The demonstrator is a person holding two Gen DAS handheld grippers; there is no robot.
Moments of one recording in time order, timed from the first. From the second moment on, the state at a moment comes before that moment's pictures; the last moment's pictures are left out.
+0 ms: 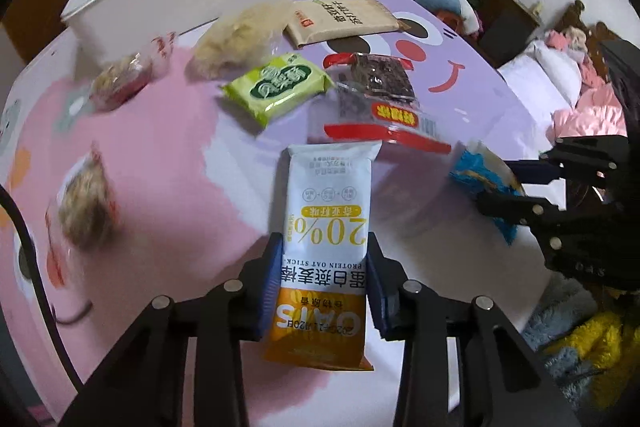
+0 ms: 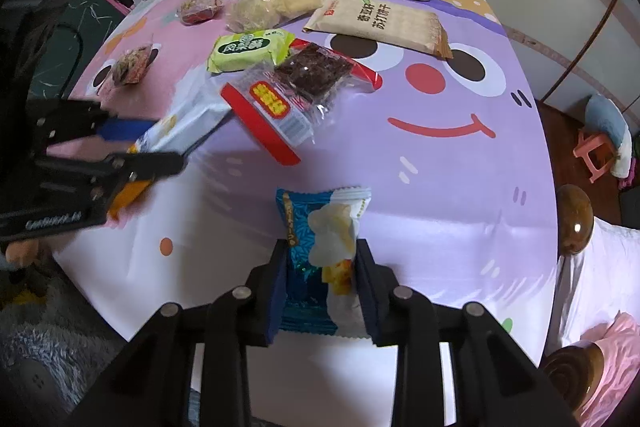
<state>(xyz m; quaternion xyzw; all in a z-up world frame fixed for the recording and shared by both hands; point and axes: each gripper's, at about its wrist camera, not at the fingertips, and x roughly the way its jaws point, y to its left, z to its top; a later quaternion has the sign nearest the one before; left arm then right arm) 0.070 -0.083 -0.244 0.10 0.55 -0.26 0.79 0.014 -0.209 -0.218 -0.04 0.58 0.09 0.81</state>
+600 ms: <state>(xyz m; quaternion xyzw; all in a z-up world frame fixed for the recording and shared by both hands) 0.062 -0.034 -0.126 0.03 0.44 -0.23 0.87 0.034 -0.194 -0.117 -0.07 0.47 0.10 0.87</state>
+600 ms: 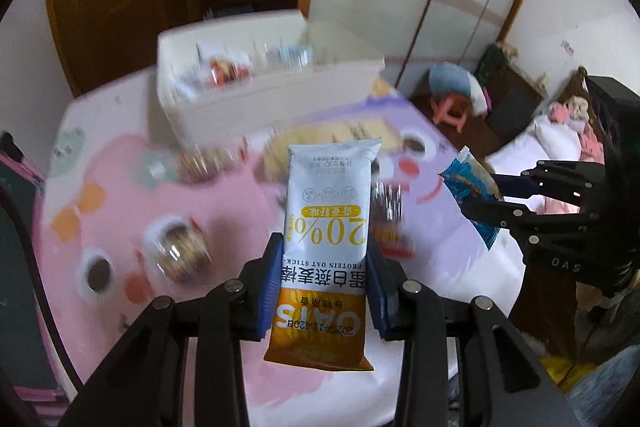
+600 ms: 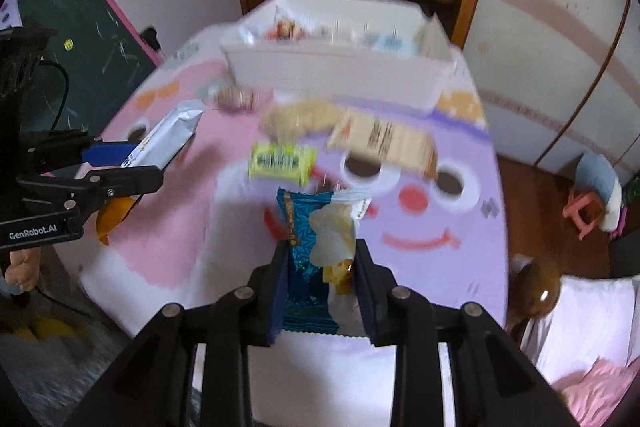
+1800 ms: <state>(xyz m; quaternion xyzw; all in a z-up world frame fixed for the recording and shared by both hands) 0.336 -0.037 0.008 0.05 0.40 -0.07 0.91 0.319 -0.201 0.006 0.02 0.41 0.02 0.91</state>
